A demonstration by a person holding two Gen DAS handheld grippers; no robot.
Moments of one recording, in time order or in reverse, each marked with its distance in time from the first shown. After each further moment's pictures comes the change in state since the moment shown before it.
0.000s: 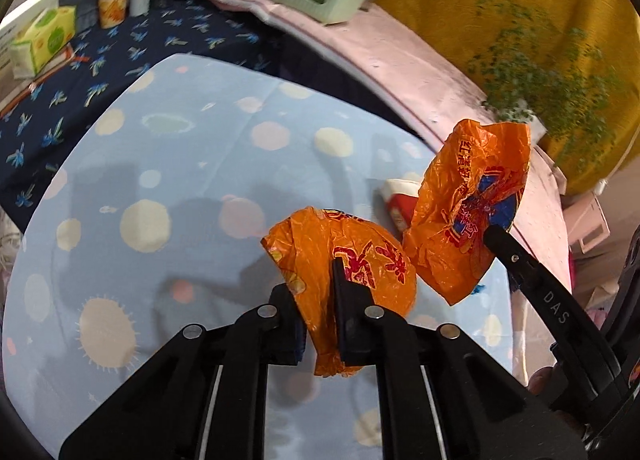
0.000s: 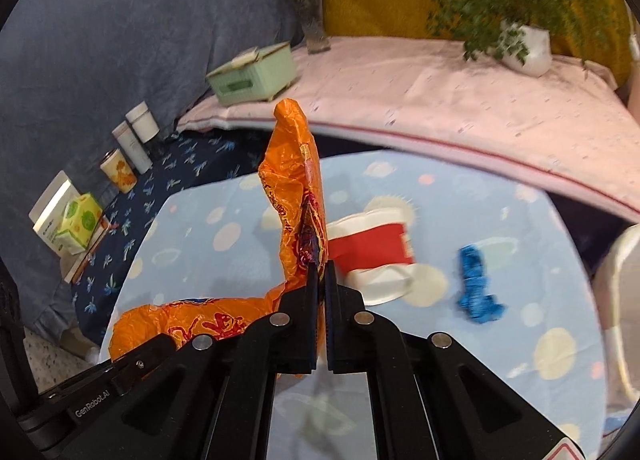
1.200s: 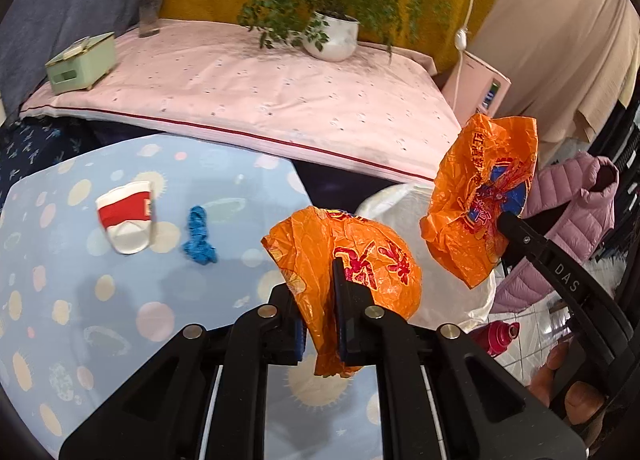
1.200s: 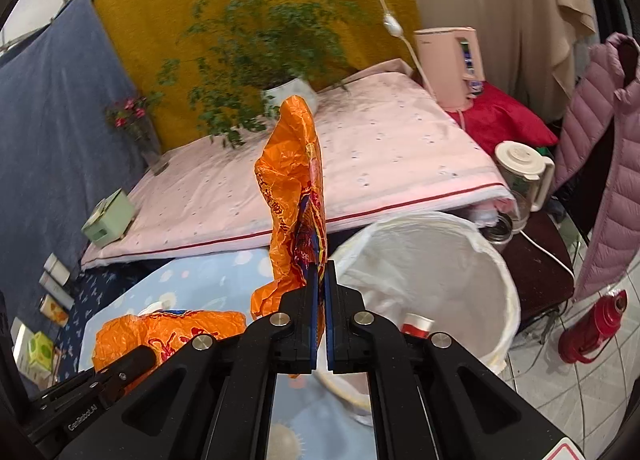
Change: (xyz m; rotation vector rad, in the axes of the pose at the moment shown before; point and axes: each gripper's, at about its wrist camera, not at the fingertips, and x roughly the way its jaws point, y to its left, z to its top) left arm 0.009 -0.287 -0.097 0.518 0.051 -0.188; right arm -0.188 -0.280 -0.038 0.403 -0.242 -0.291
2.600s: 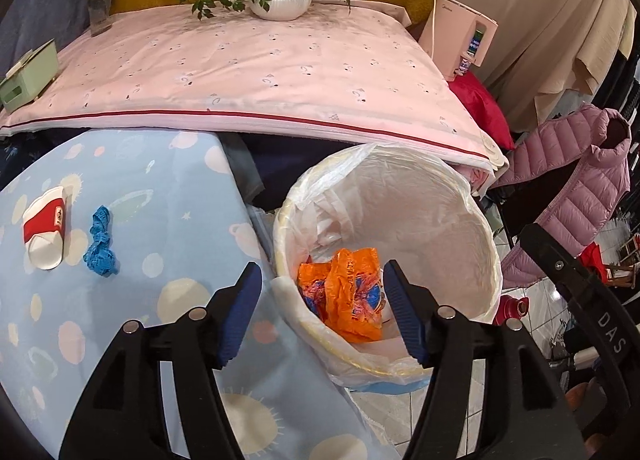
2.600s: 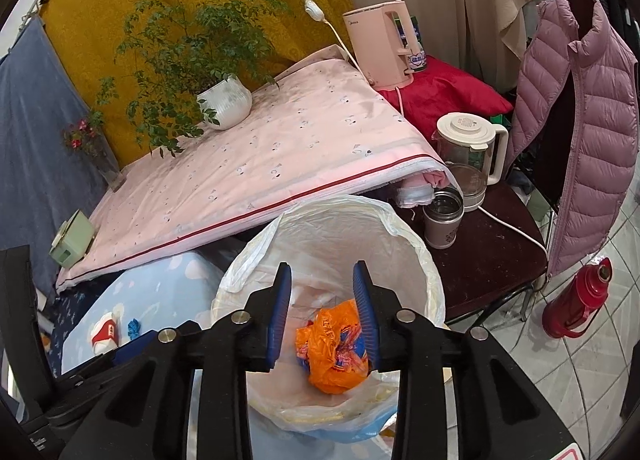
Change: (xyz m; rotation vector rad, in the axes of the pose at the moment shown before) left arm 0.089 -0.070 -0.005 0.089 0.093 -0.002; right arm 0.017 -0.085 -0.008 0.096 0.018 -0.088
